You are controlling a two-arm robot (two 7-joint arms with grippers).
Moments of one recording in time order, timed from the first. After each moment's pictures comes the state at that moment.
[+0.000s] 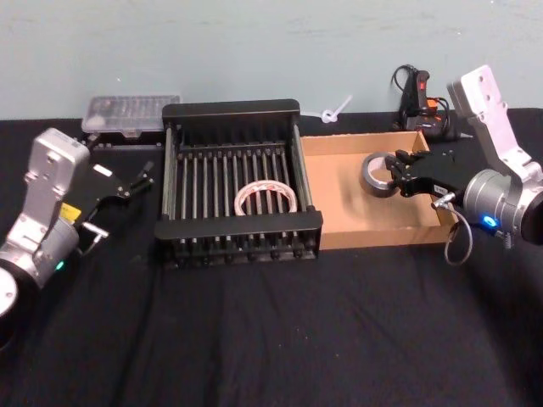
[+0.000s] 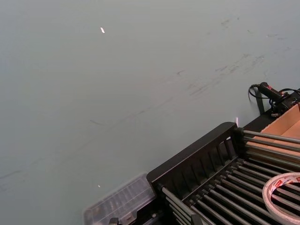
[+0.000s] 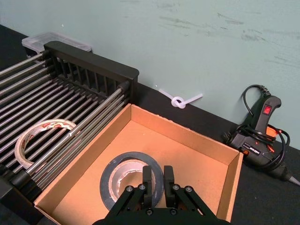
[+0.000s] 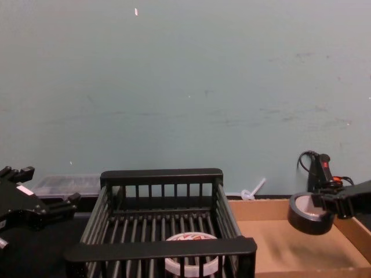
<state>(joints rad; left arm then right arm) -0.20 0.60 0.45 -1.41 -0.25 -0.12 0.03 0.36 0.46 -0.38 -1.41 0.33 0.38 0.32</state>
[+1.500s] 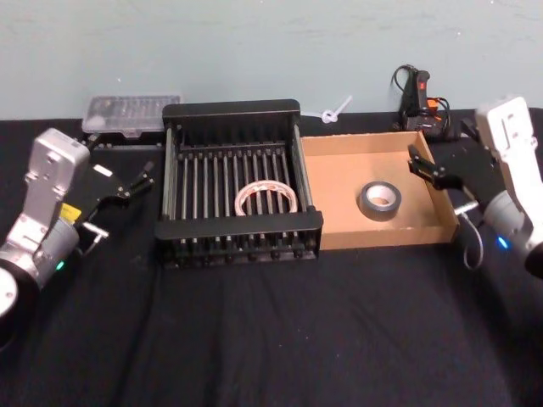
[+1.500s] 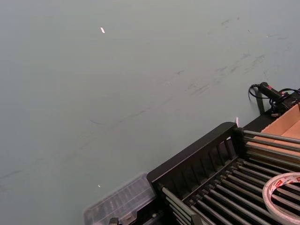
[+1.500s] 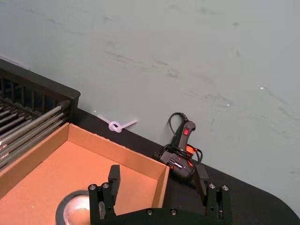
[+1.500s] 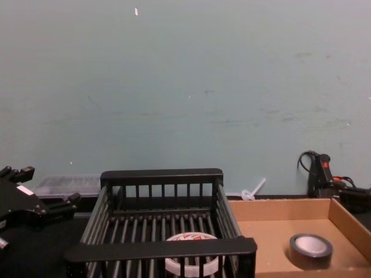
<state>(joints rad) -0.20 0.60 0.45 -1.41 -0.25 -0.12 0.03 0.22 0.44 -0.32 -1.44 0.13 0.06 0.05</state>
